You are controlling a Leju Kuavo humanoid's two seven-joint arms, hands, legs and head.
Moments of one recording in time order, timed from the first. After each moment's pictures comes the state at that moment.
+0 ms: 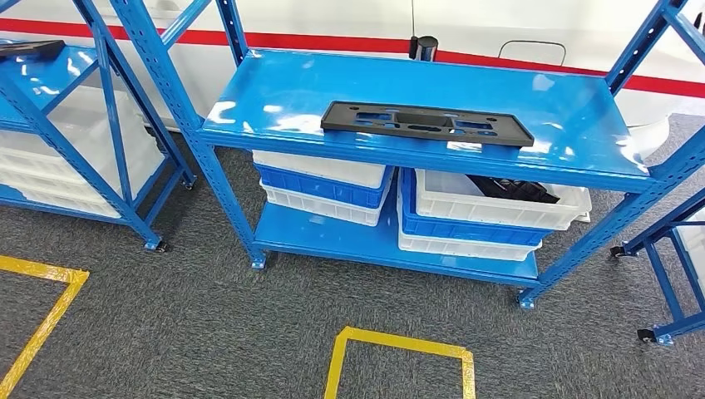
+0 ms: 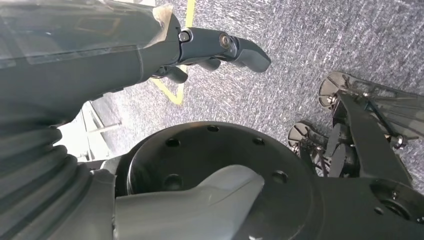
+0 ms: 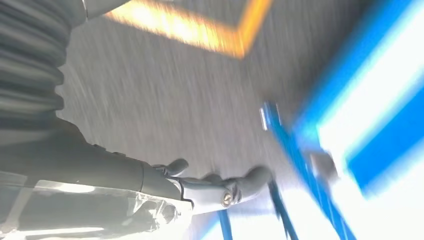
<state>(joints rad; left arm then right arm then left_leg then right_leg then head) -0.04 -0.24 0.39 -0.21 -0.08 0.12 0.29 0.22 0.14 -0.42 -0.80 0.67 -0.57 -0.65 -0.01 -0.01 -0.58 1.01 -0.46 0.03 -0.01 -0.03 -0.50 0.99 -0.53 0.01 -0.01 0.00</state>
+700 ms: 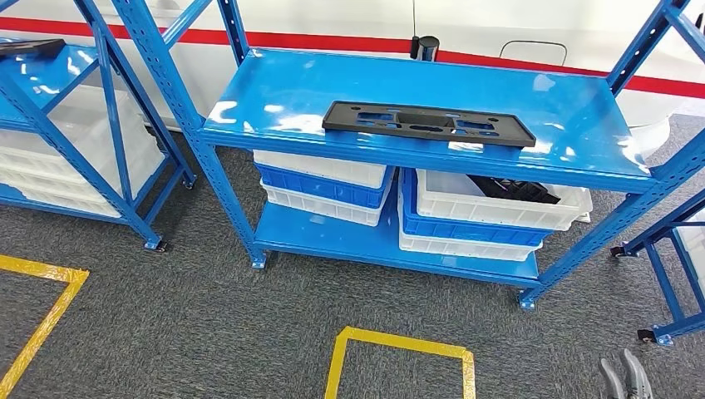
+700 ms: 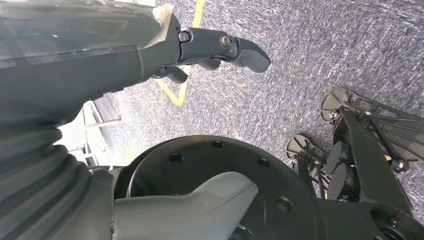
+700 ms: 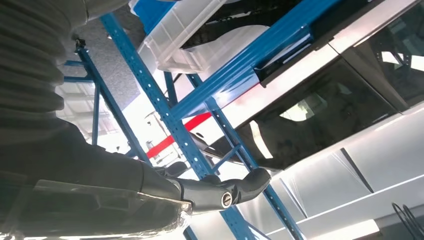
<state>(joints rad) -0.04 -0.25 0.41 -0.20 -0.07 0.20 0.28 0.68 -0.02 -0.11 -1.92 0.67 -0.64 -0.68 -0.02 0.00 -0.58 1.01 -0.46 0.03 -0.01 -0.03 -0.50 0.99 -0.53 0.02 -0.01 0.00</state>
